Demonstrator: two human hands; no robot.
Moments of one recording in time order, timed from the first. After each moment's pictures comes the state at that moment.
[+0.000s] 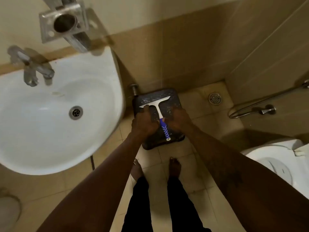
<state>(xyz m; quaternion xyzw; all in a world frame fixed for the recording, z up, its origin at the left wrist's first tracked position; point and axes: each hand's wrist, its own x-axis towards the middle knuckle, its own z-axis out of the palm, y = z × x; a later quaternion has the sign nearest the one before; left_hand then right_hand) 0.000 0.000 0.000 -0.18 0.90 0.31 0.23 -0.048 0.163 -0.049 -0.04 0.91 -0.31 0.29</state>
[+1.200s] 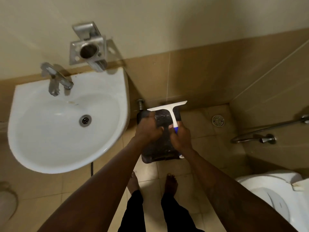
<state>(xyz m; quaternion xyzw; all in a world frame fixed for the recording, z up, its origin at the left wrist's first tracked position) -0.033 0.017 0.057 -0.17 0.91 0.31 0.20 -0.038 0.174 -0.028 0.02 0.87 -0.47 0.16</state>
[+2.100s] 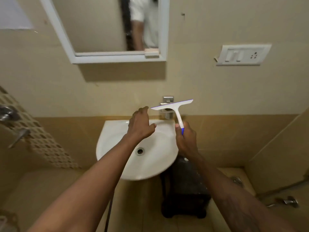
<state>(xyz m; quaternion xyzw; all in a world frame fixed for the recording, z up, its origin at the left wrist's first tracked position) 0.102 -0.206 0.316 -0.17 0.95 0.23 -0.09 0.045 -0.015 0.242 -0.14 0.85 -0.50 -0.07</state>
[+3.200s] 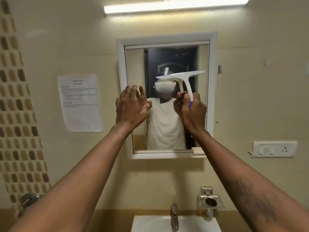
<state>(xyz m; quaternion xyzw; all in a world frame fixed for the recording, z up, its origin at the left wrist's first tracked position) 0.105 -0.434 0.671 -0.10 0.85 0.10 -0.50 -0.018 -0.246 0.640 -0.26 0.65 -0.54 -0.46</state>
